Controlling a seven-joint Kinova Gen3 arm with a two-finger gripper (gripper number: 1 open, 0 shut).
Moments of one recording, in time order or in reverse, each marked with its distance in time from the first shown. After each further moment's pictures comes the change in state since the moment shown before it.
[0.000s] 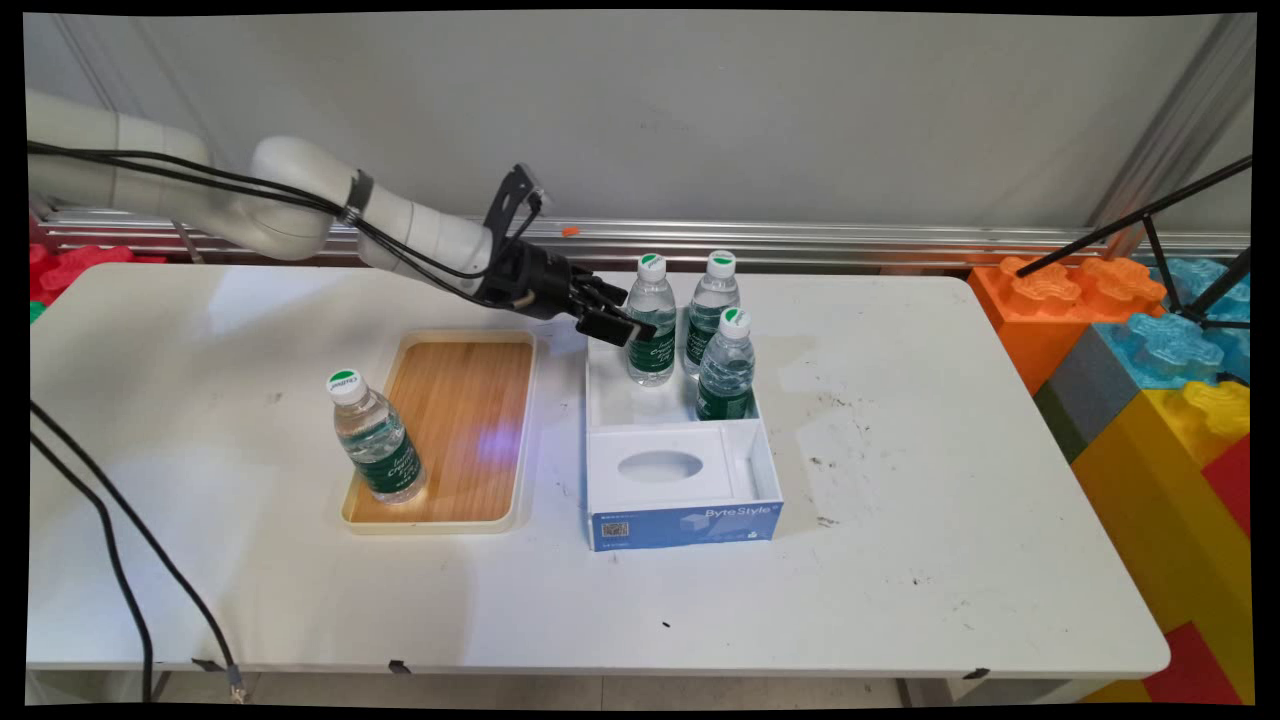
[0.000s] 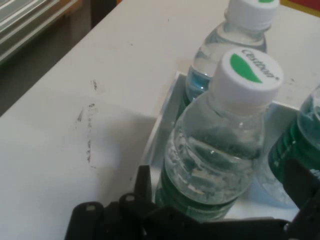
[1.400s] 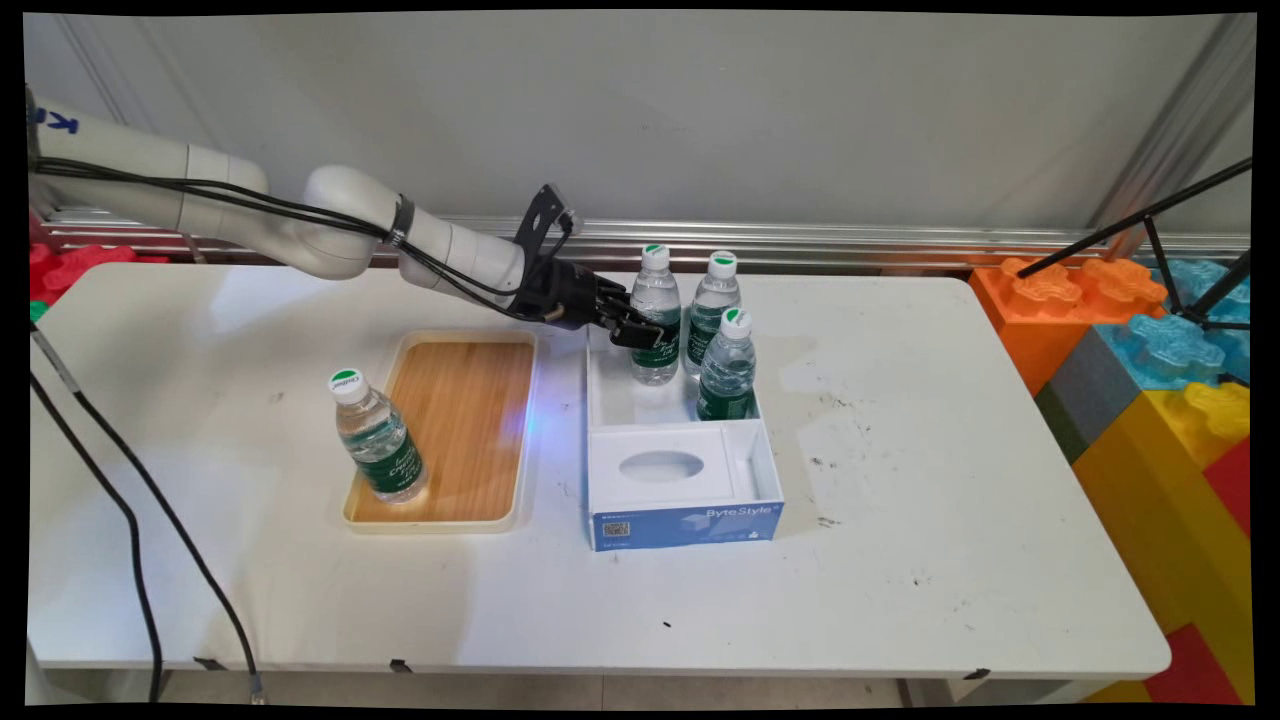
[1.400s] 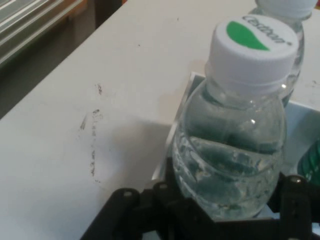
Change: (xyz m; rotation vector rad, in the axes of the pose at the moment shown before) arm -0.015 -0.012 0.040 0.014 -0.001 0.006
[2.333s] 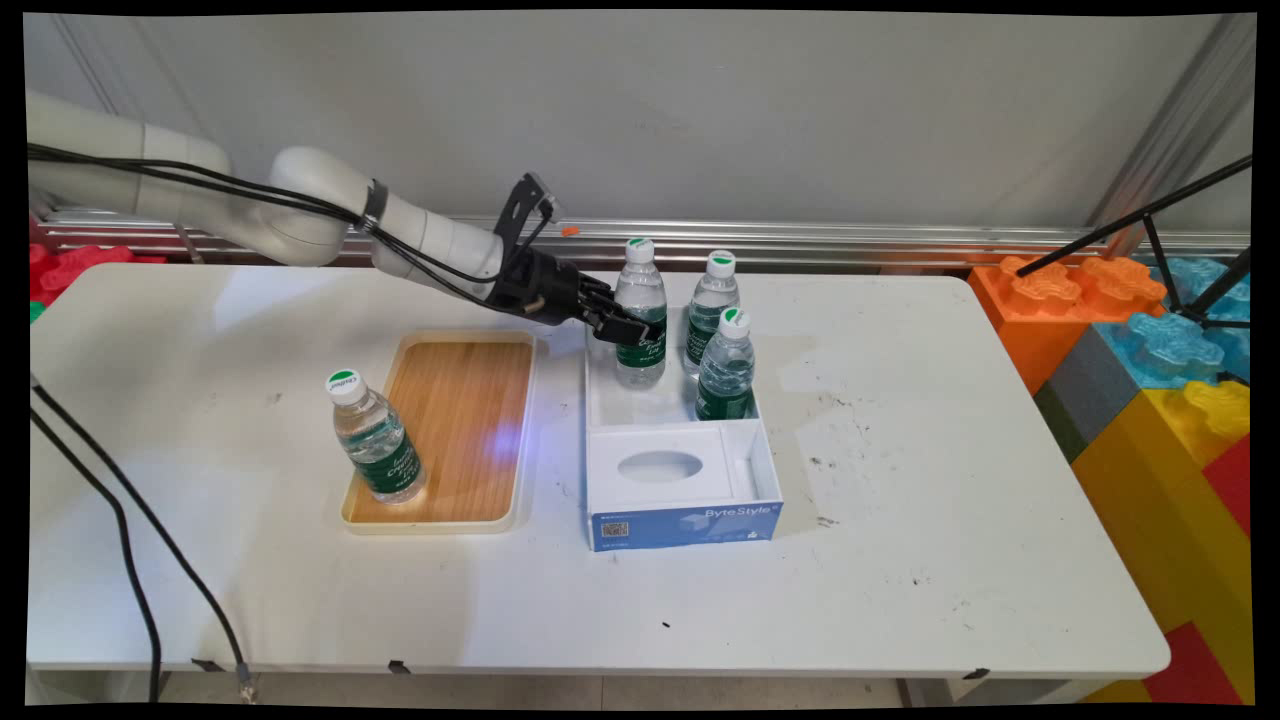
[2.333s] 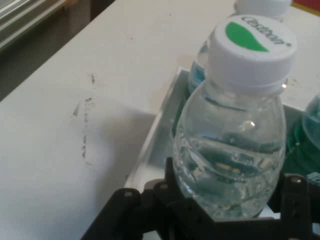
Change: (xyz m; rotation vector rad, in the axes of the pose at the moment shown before) arm 0.011 0.010 -0.030 -0.019 0.000 -0.038
